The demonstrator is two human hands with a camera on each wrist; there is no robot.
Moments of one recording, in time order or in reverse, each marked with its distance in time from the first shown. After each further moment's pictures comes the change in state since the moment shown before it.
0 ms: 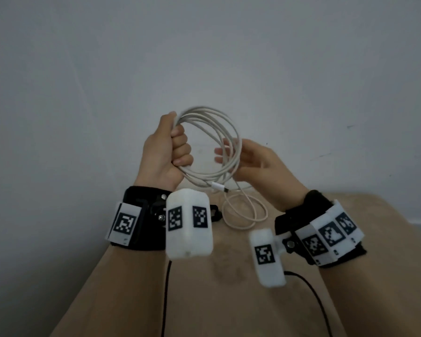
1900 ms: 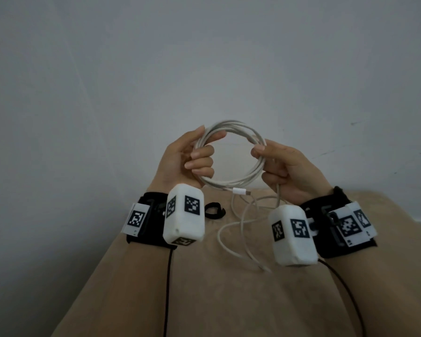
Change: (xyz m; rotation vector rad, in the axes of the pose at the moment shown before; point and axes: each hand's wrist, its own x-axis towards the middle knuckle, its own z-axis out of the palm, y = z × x) left_hand 0.014 -0.028 -0.018 -0.174 -0.576 -0.351; right_hand 0.005 0.015 -0.032 0.534 0.141 0.222
